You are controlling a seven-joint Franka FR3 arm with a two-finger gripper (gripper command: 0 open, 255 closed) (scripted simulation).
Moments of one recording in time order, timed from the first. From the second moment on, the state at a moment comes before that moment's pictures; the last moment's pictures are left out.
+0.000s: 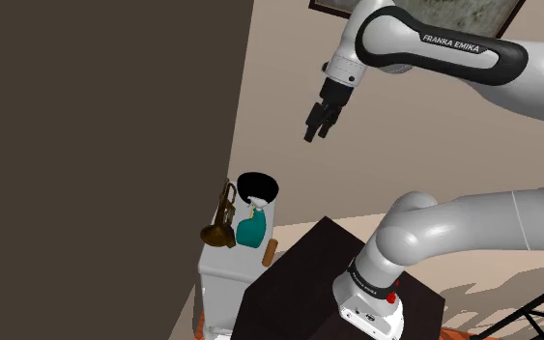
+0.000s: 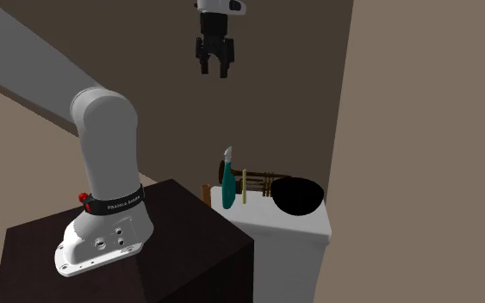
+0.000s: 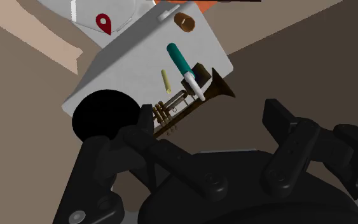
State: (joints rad) arm -0.02 -0.80 -0.05 -2.42 0.09 1.64 -0.11
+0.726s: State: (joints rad) arm 0.04 -0.64 -0.02 -2.60 0.07 1.96 -0.22
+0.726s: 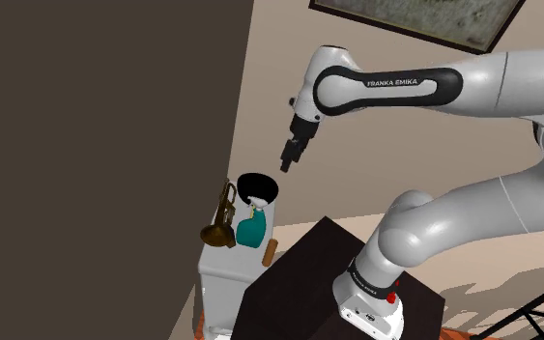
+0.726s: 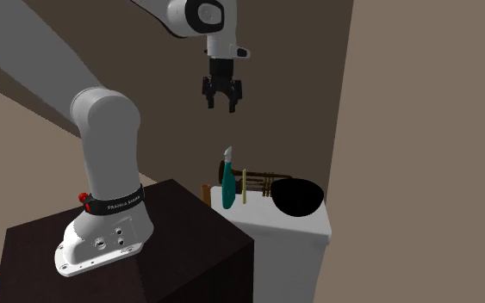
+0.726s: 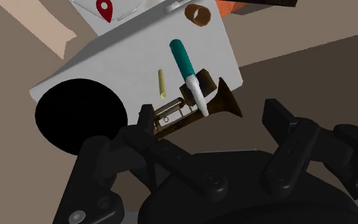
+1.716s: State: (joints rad) arm 0.10 -0.23 0.03 -2.70 0.02 2.47 -0.34
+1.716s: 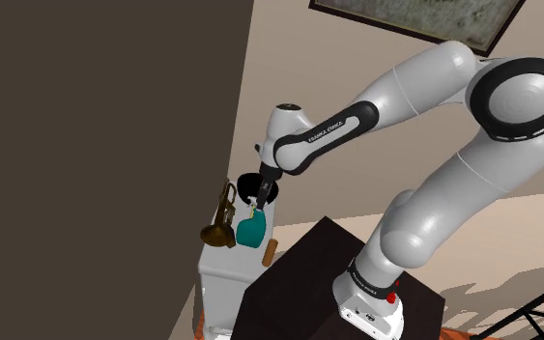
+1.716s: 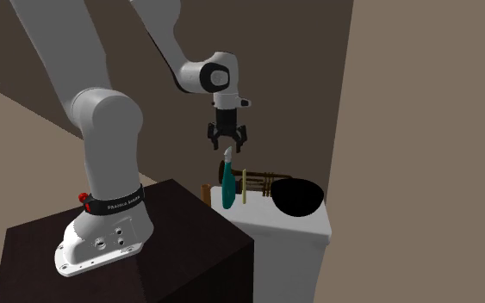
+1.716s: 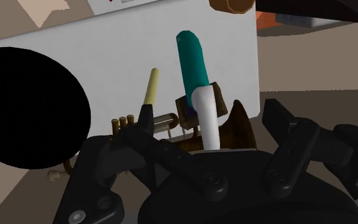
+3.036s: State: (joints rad) arm 0.10 -0.15 0.03 -2.72 0.01 2.57 -0.34
